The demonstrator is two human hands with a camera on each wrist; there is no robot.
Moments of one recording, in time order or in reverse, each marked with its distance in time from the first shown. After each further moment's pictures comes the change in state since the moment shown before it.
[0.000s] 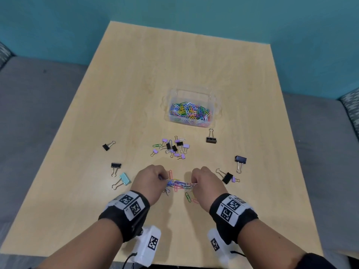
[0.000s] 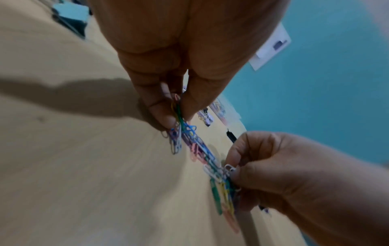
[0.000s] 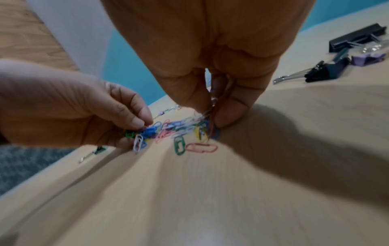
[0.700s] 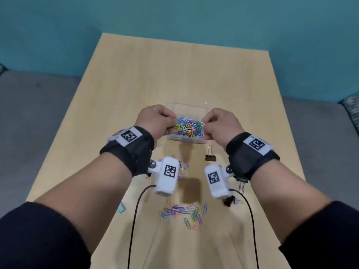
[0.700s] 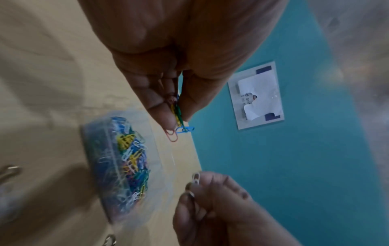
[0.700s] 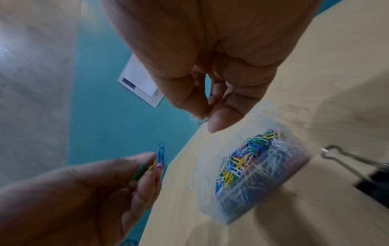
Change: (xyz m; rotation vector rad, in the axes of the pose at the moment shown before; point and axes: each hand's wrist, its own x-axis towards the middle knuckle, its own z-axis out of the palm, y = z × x) left_hand 0.121 0.136 -0.087 -0.739 0.050 -0.004; right_hand 0.116 -0.029 -0.148 0.731 0.307 0.033
